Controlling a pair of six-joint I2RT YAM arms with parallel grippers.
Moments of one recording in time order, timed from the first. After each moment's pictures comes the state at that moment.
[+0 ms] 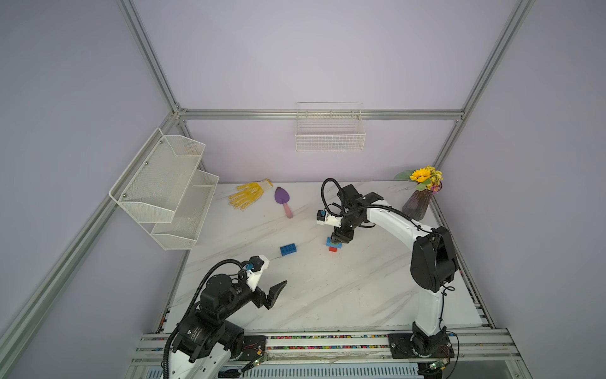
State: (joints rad) left arm -0.39 0.25 0.49 -0.59 0.33 0.09; right arm 0.49 1.97 1.68 -0.95 -0.31 -0.78
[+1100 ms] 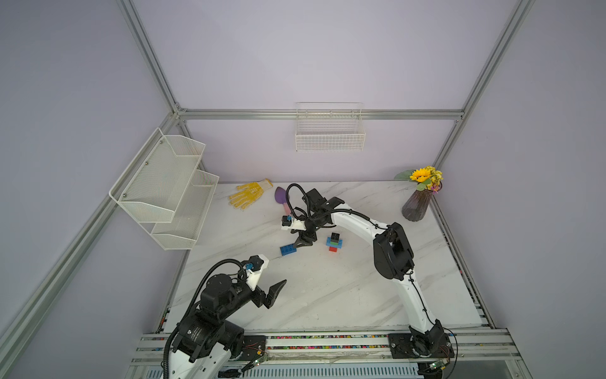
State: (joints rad) left arm -0.39 0.25 0.49 -0.59 0.31 0.09; right arm 0.68 2.35 2.06 -0.82 -0.62 -0.89
